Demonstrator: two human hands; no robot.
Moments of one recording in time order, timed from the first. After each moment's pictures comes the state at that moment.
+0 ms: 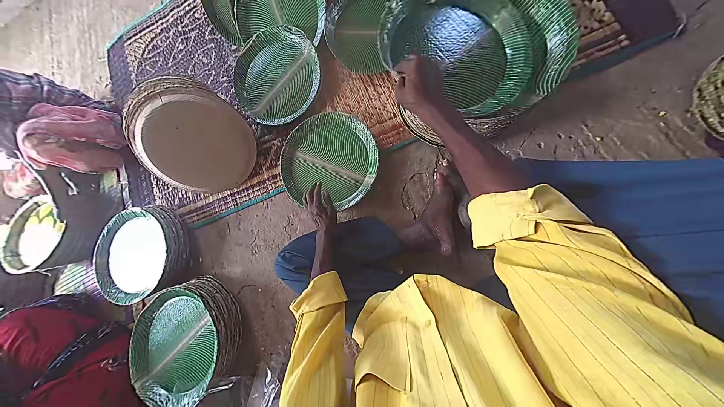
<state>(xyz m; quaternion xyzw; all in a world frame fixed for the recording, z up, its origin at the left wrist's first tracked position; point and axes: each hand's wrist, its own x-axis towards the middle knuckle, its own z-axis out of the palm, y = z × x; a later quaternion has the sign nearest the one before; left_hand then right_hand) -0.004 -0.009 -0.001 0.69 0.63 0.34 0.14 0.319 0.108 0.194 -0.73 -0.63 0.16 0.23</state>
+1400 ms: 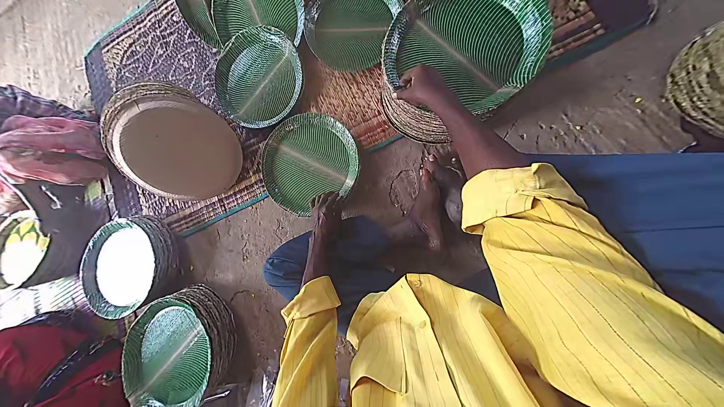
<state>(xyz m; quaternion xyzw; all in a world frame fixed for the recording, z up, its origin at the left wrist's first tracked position) 0.012 -0.019 -0.001 0.83 0.50 0.17 0.18 0.395 0.123 0.141 -0.75 -0.58 0.27 0.16</state>
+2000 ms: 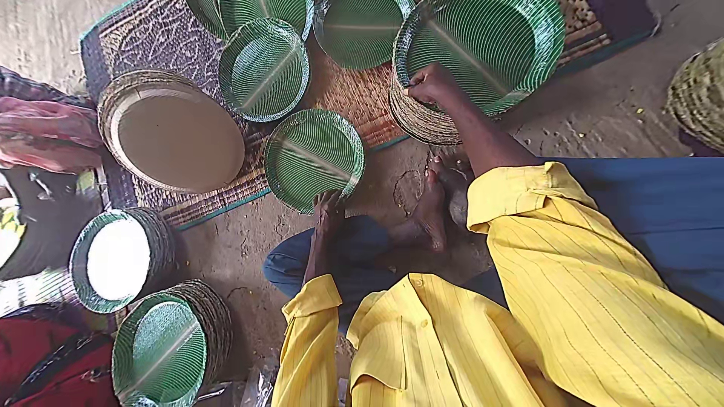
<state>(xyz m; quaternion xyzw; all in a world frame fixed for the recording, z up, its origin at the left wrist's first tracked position) 0.013 -0.019 0.003 0.82 0.51 0.17 0.19 0.397 0.128 0.137 -0.76 -0.53 0.31 0.20</state>
